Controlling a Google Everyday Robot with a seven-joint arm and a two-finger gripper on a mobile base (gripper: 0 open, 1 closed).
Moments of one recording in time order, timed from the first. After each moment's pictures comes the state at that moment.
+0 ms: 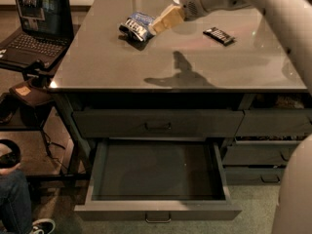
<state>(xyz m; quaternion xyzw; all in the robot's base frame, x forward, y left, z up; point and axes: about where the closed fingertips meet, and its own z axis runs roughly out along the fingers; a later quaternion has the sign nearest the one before) 0.769 -0.051 0.984 -0.47 0.70 0.11 0.52</state>
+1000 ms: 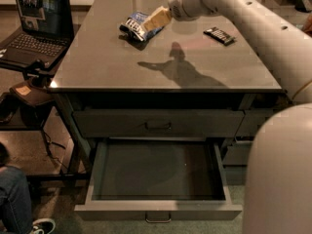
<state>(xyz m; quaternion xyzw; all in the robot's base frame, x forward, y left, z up) 0.833 -0.042 0.960 -0.40 0.73 0.07 0.54</state>
